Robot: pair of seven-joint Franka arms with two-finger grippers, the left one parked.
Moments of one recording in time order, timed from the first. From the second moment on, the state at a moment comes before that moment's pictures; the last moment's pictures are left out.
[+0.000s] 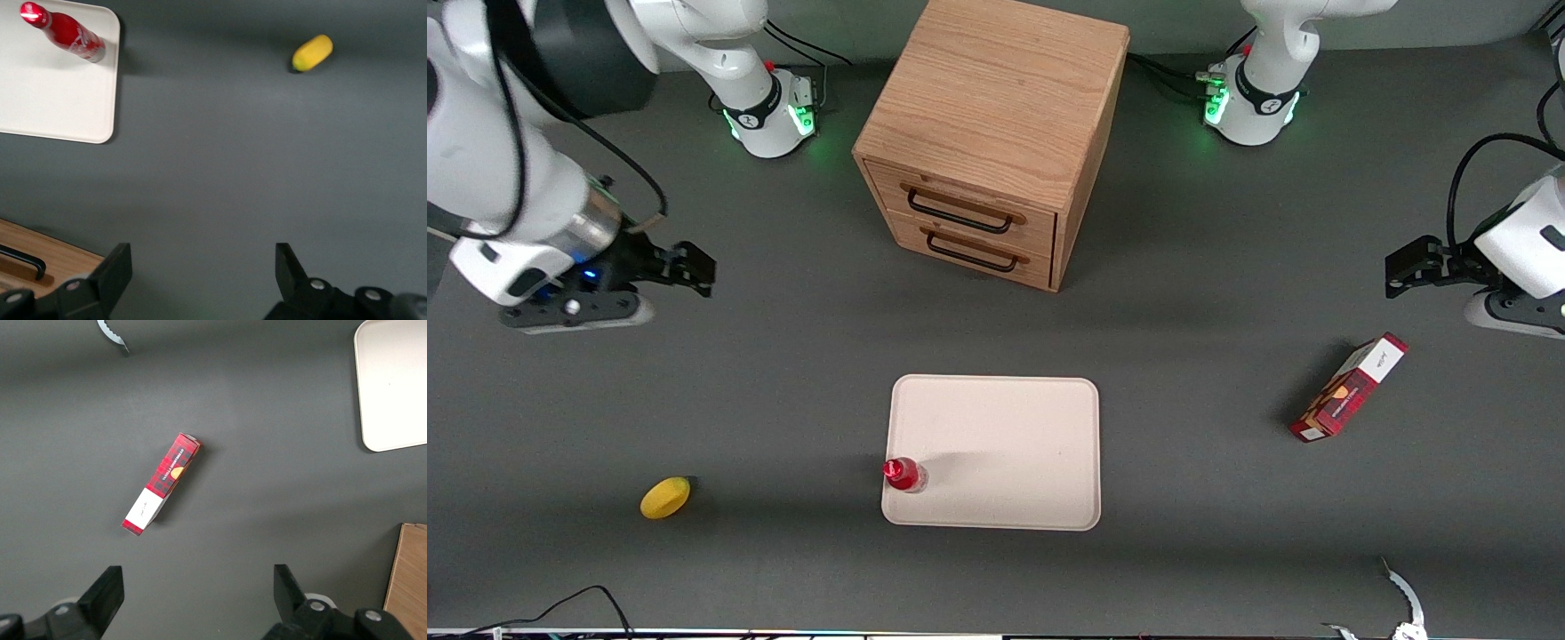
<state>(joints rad) -0.05 0.09 0.28 -1.55 -0.09 1.60 0.16</state>
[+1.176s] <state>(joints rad) -0.05 0.00 0.14 -1.52 -0.02 1.54 0.05</state>
